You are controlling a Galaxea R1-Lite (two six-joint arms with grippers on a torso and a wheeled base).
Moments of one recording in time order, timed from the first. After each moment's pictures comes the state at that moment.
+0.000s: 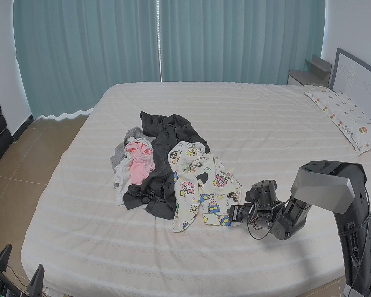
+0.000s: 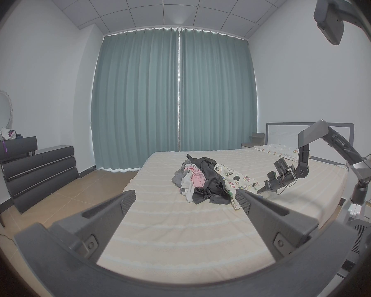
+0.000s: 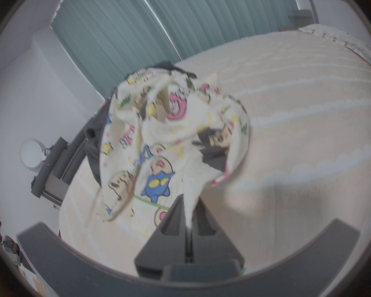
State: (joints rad) left arm 0.00 0.02 -0.02 0.01 -0.08 0.01; right arm 0.42 2.54 -0.93 -1.05 0.10 0.45
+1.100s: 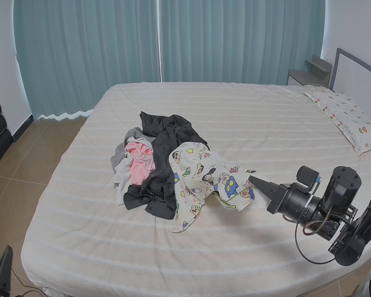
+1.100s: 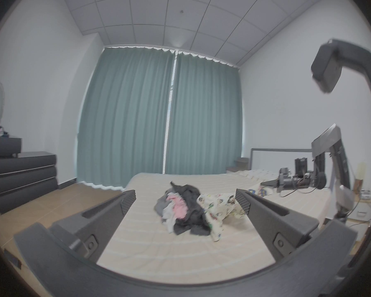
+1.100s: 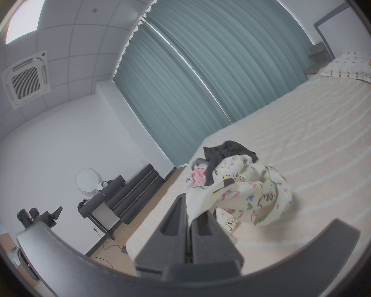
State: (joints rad) left arm -0.05 0.17 -0.30 -0.05 -0.22 -0.08; right arm 0.57 1.83 -0.29 -1.55 0.10 0.56
